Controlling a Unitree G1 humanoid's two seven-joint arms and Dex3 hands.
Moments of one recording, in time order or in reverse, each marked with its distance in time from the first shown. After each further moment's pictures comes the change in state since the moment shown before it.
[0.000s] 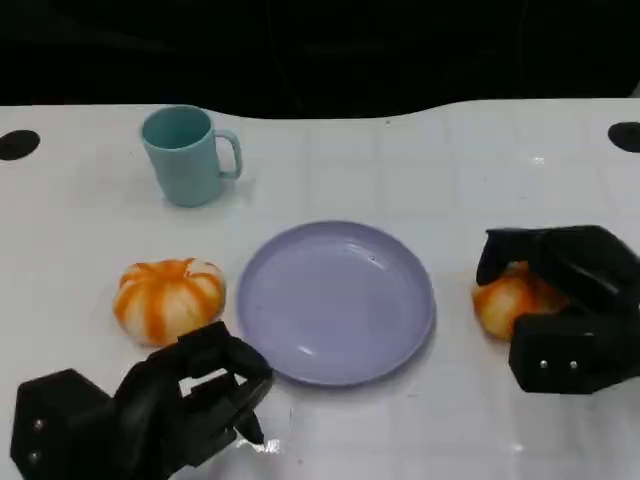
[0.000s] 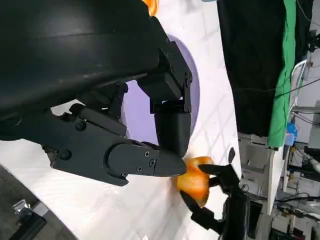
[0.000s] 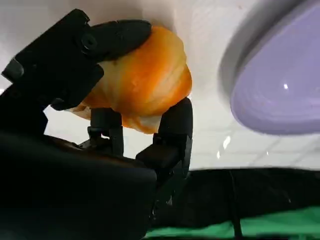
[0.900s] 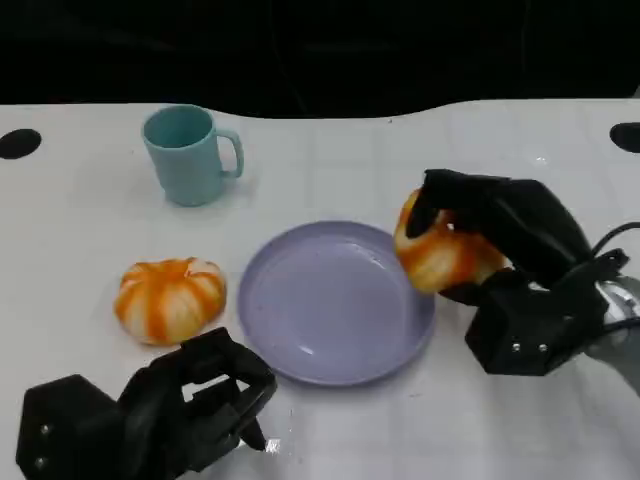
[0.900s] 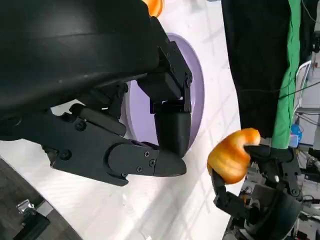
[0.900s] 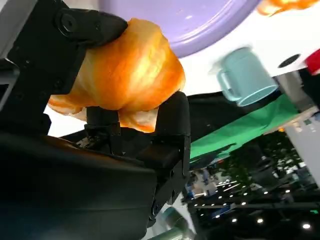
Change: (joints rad) left arm 0.006 -0.012 -0.002 0.005 0.021 -0.005 0.000; right arm -0.007 0.125 -0.066 -0.154 0.105 -0.118 -0.005
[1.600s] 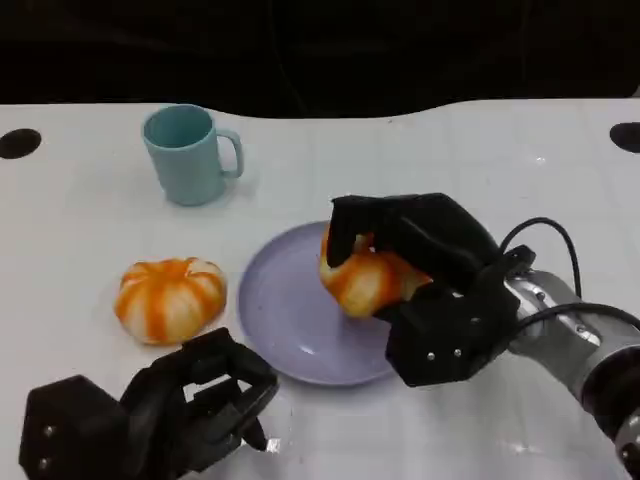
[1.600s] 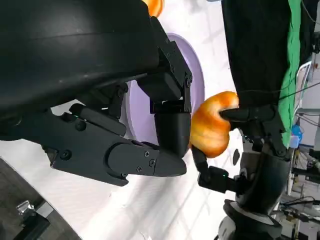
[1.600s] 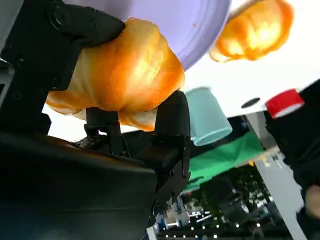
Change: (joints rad) left arm 0.002 -0.007 -0.005 -0.003 0.010 -0.001 0.008; right arm -0.129 0.149 0.106 0.178 -0.075 0.009 0.005
